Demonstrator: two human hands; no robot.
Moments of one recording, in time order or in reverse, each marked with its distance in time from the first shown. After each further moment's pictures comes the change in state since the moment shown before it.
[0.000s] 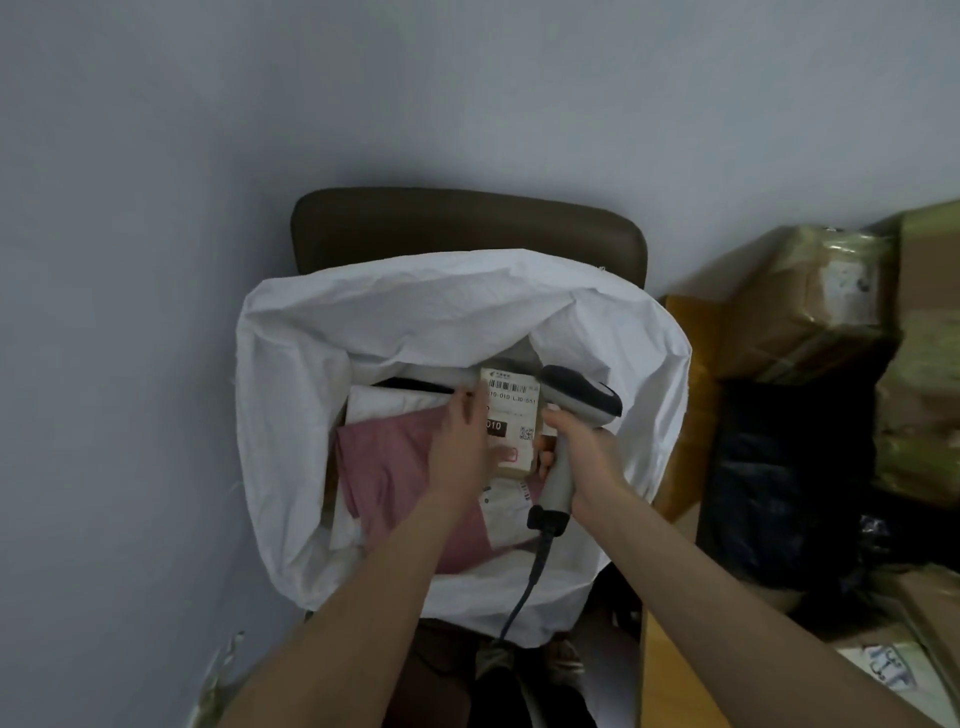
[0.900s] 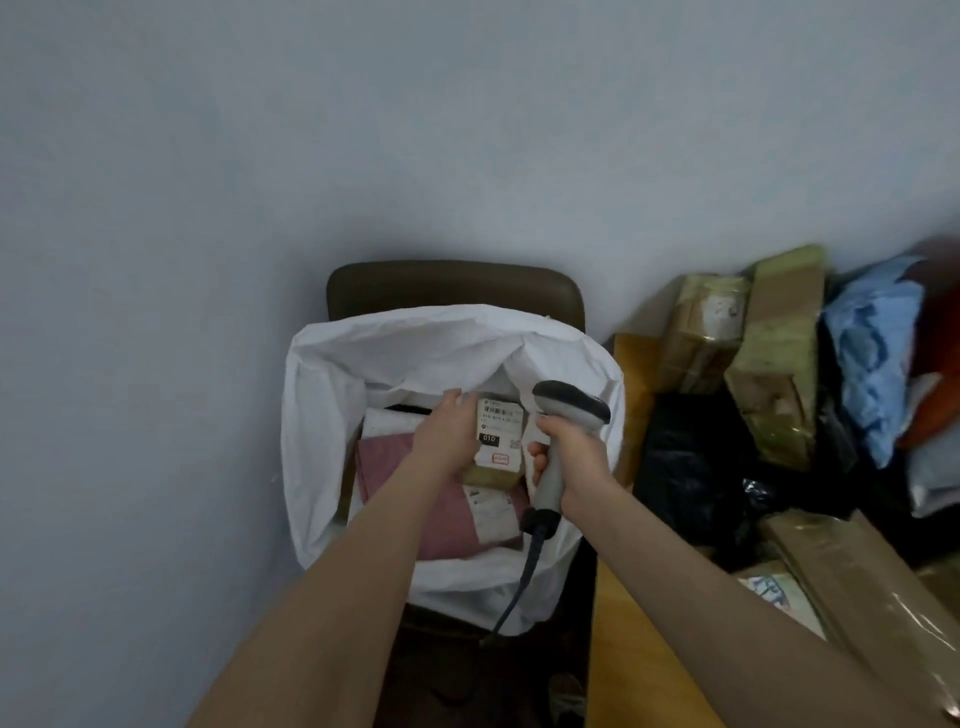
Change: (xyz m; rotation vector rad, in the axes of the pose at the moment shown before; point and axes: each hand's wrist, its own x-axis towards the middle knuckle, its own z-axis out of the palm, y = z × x) left_hand -0.066 0.070 -0.097 0.205 0.019 0.054; right_hand -0.100 -0.024 -0.044 0.026 -0.092 -0.002
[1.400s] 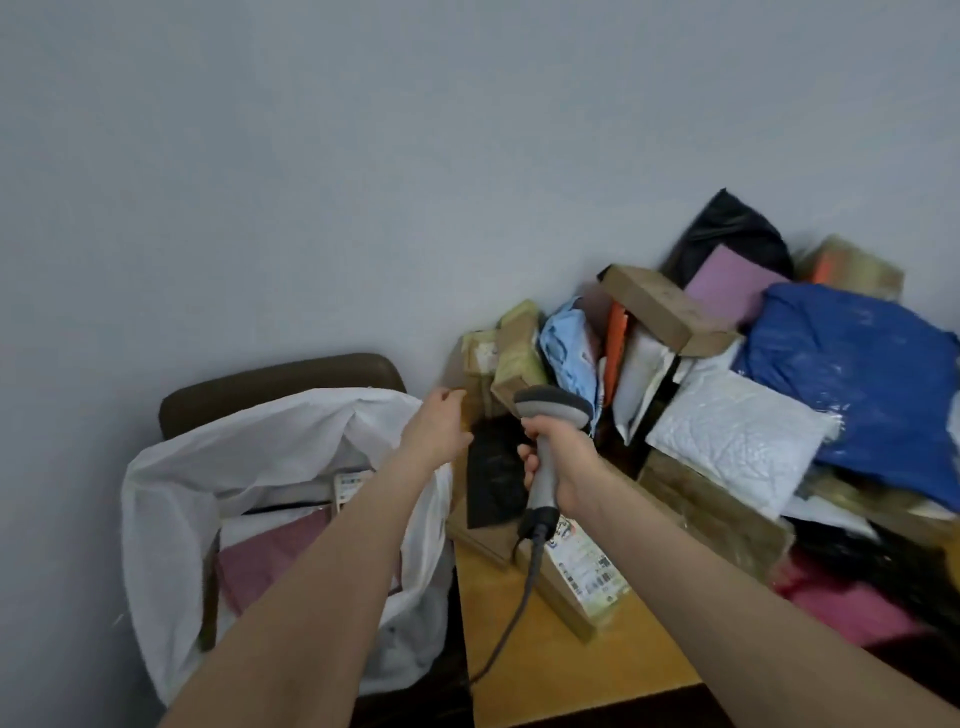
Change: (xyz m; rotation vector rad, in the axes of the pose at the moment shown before) left_hand -0.082 0.201 -0.046 -0.002 0.000 0.425; right_hand -0.150 -0.032 -0.151 0.200 0.143 -0.281
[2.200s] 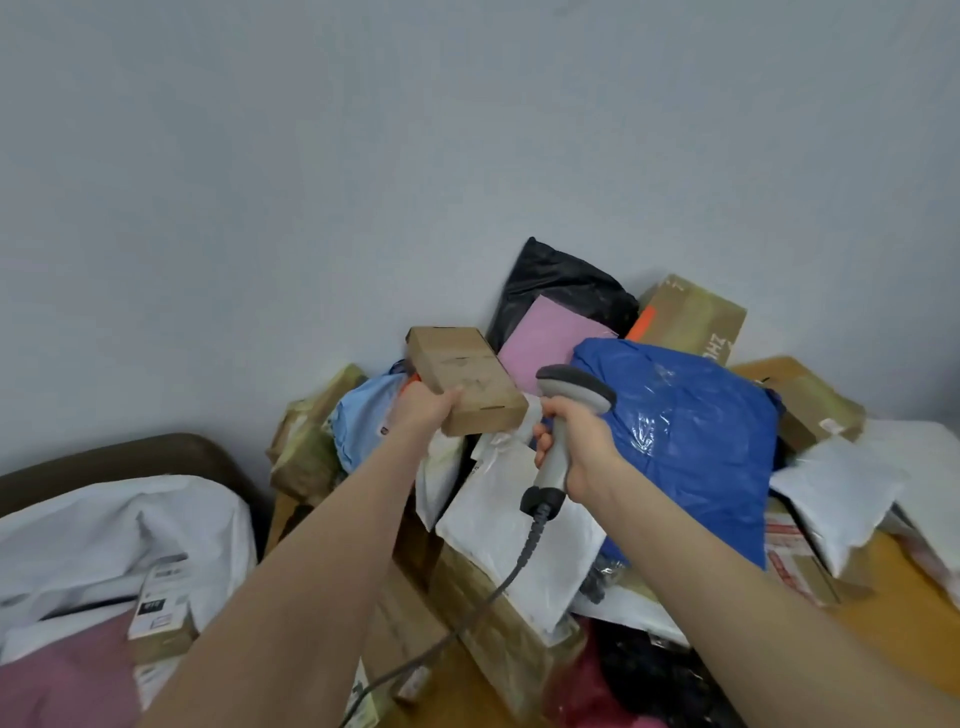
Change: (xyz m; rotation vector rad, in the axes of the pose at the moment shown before) left_hand 0.181 0.304 0.084 -0.623 0.144 -0.315; right_hand 0.090 -0.219 -0.294 0.200 0.000 -0.081
